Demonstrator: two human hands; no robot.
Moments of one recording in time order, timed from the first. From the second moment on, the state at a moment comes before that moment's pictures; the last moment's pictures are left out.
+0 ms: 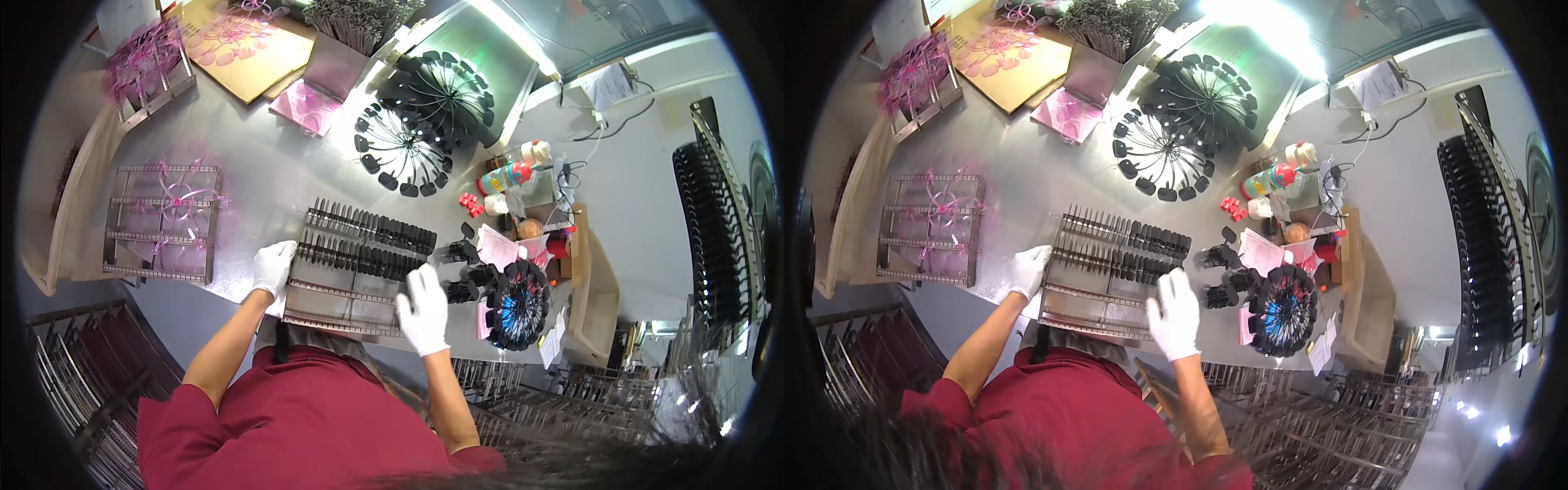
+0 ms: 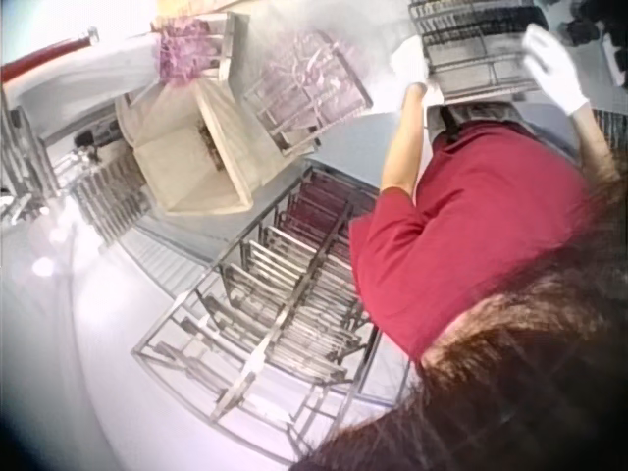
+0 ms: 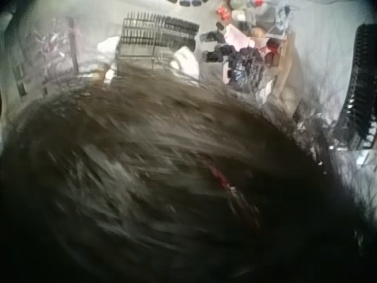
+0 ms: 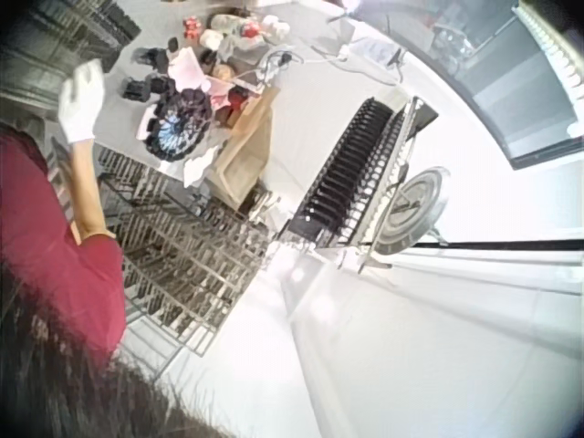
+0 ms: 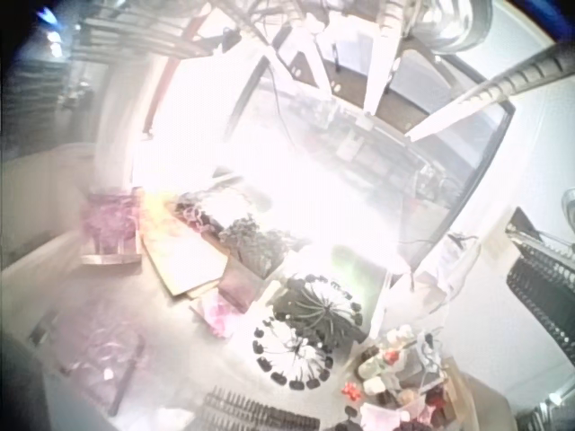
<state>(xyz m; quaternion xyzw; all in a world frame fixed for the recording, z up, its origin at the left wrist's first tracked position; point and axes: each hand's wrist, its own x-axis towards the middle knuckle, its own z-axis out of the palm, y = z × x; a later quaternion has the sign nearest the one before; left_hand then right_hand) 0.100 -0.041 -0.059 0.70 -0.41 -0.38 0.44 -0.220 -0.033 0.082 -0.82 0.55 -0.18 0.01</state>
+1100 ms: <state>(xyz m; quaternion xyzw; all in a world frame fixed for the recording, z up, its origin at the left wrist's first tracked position) 0.100 -0.106 -0.002 0.70 -0.53 -0.41 0.24 -0.208 -0.484 0.125 -0.68 0.72 -0.08 -0.01</state>
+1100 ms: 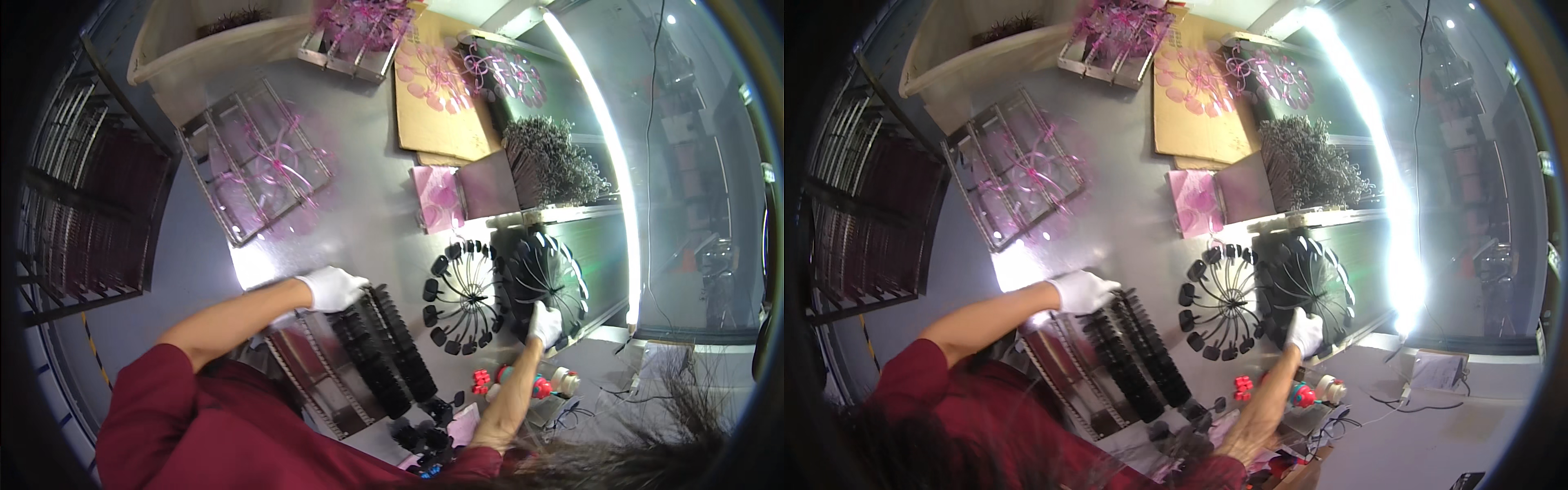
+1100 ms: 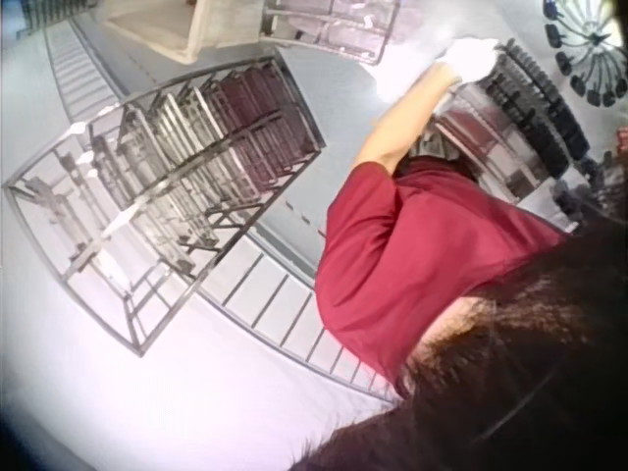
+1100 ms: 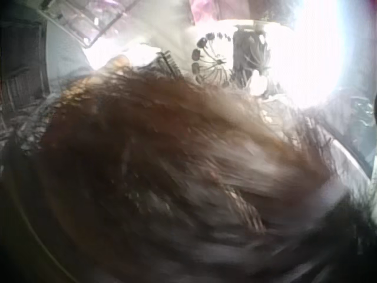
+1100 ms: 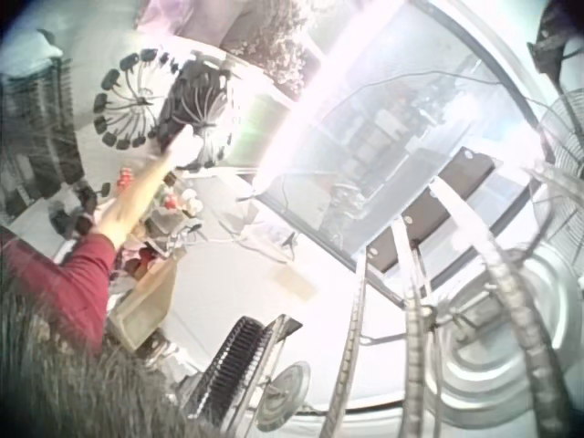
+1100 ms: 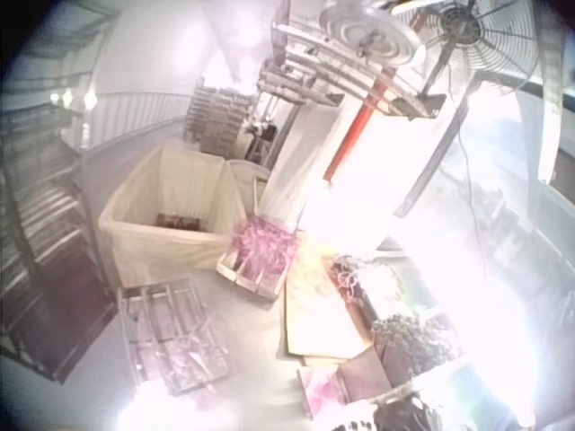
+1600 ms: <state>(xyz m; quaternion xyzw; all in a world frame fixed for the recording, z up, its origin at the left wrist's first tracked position) 0.345 0.031 0.058 0.66 -0.51 -0.05 0.55 -0.205 -0.078 0.057 -0.67 0.73 -0.11 0.02</state>
